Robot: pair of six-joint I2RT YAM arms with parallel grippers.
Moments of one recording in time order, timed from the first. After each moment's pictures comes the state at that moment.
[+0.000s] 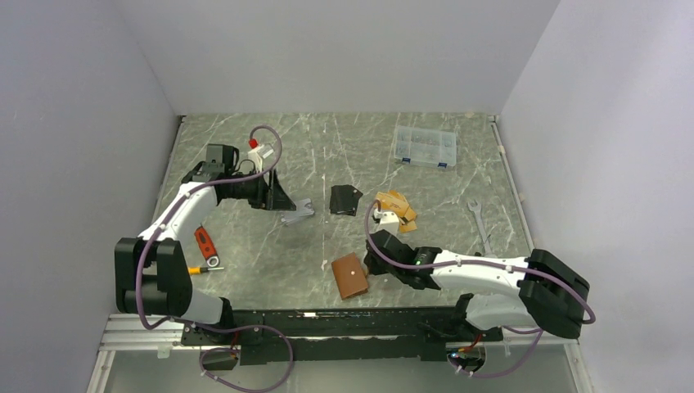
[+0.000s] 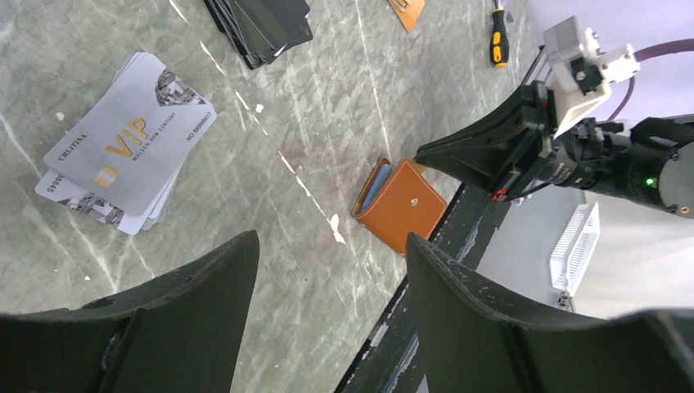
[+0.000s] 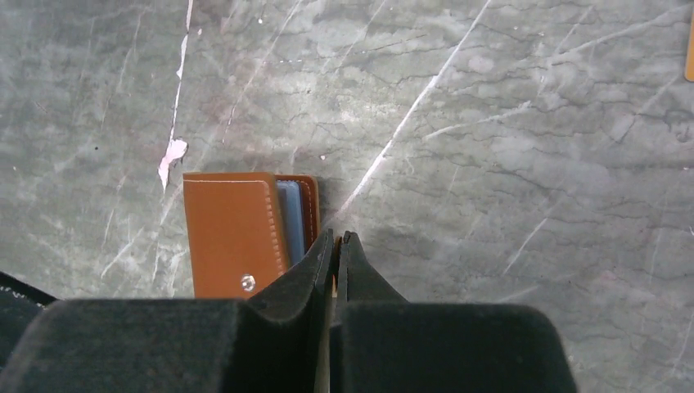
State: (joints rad) left arm -0.07 1.42 1.00 -0.56 0.94 -0.01; right arm 1.05 1.24 0.51 -0.11 0.34 0.76
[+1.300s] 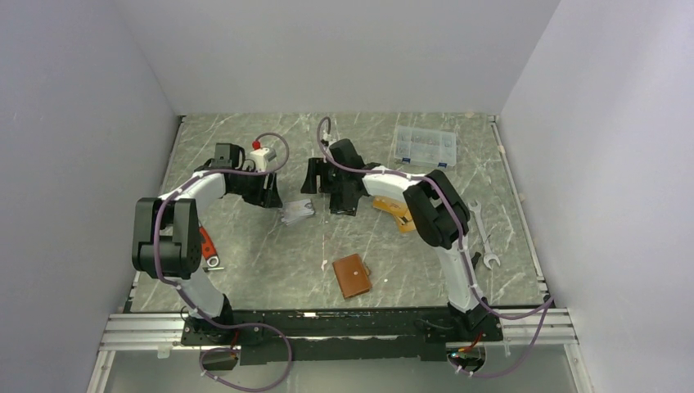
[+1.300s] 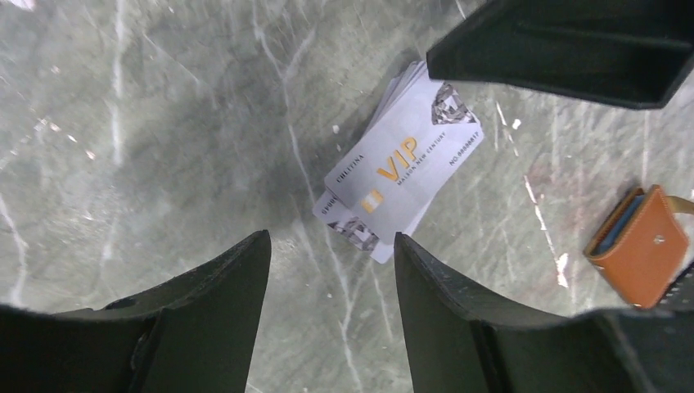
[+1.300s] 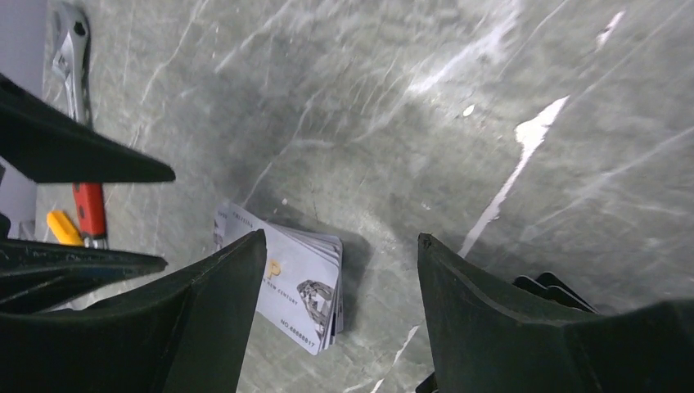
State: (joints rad) left arm -0.03 1.69 1.05 -0.43 0.61 0.21; right arm 0.66 2.19 1.53 0.01 -0.30 0.54
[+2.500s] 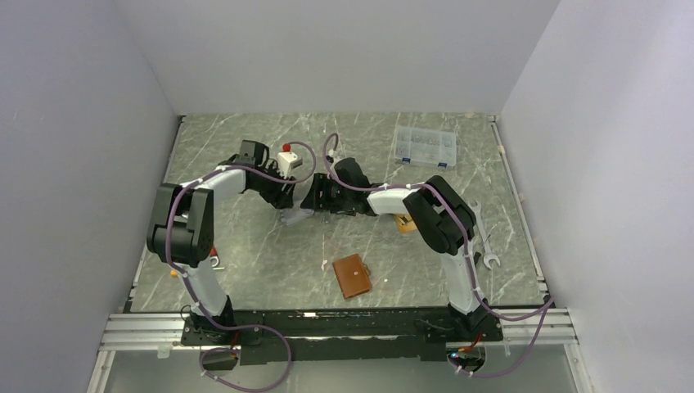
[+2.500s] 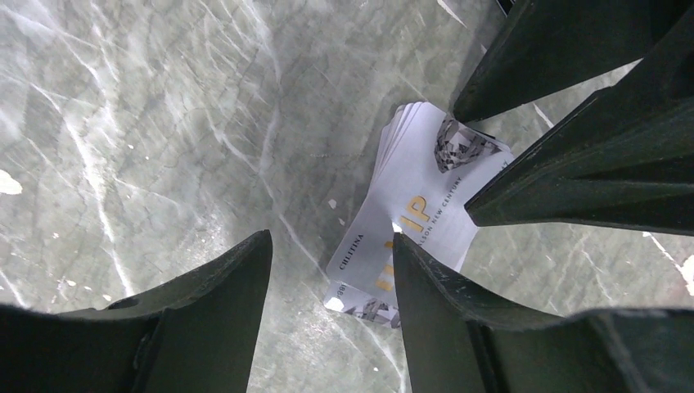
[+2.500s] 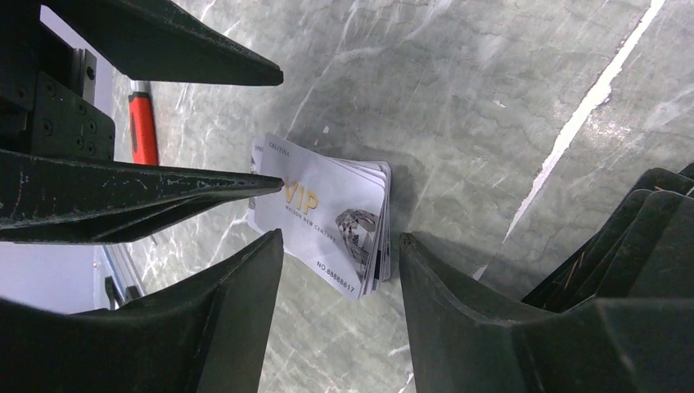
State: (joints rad) left arm -0.17 1.81 1.13 -0.37 0.51 0.48; right arm 0.70 2.13 1.25 0.29 -0.38 0.71
